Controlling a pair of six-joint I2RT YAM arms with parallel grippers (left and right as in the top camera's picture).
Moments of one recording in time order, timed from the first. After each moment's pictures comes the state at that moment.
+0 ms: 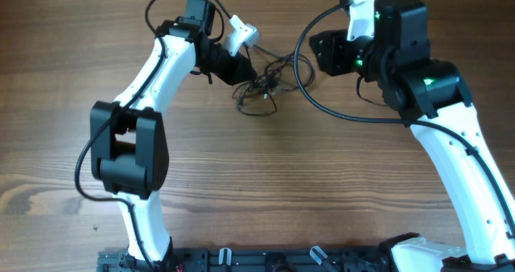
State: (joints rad) left arm -0.23 2.08 1.67 -0.87 0.70 0.40; right arm 0.30 1.44 1.46 -0.70 -0.21 0.20
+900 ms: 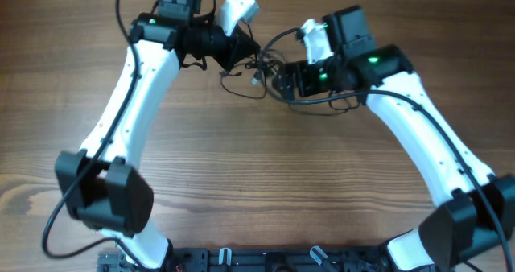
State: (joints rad) left arm -0.24 1.83 1.72 -0.84 0.70 0.35; right arm 0.39 1.68 1.46 -0.82 -0.37 0.12
